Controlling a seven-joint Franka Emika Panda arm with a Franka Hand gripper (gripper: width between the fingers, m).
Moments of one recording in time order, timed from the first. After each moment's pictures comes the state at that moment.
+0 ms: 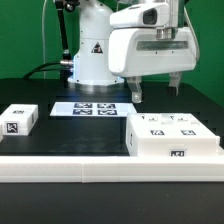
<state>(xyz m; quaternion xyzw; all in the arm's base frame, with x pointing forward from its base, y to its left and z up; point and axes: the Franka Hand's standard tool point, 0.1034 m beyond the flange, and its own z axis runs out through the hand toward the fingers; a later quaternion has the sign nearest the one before) 0.510 0.080 0.079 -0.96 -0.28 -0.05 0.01</state>
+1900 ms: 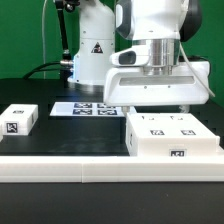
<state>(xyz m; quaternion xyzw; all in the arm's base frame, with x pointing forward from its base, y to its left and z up) 0.484 0.081 0.012 -1.00 -0.01 -0.08 0.02</state>
